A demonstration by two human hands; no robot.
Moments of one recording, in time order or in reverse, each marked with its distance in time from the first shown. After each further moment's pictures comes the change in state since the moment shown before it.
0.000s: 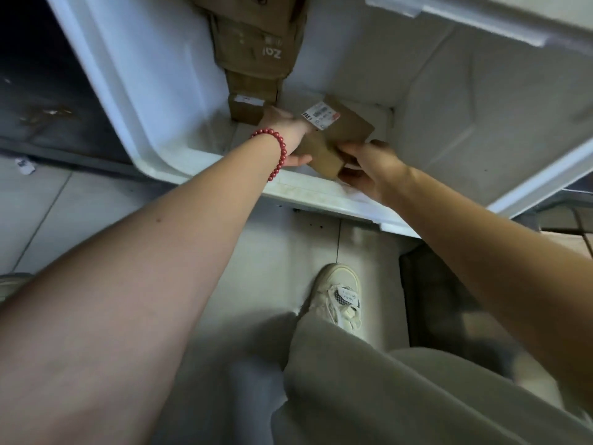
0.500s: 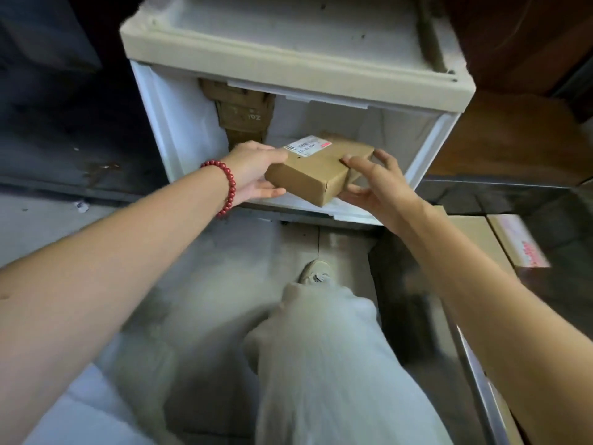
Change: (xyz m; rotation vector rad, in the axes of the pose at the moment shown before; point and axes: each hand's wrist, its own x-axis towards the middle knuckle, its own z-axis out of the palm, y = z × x) left_hand -0.206 0.041 -0.026 -0.024 -0.156 0.070; right_hand -0.182 -0.033 -0.063 0.336 -0.070 -0.155
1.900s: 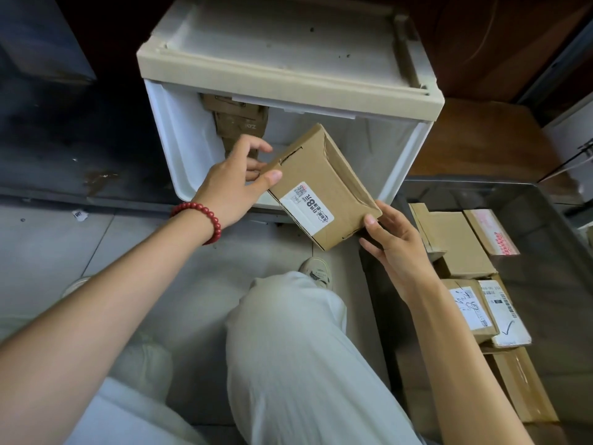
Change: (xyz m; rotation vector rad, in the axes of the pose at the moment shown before) left_hand -0.051 -0.018 -0.034 0.621 0.073 0.569; right_hand -0.099 0.041 -0.037 -0.215 0.129 -0.158
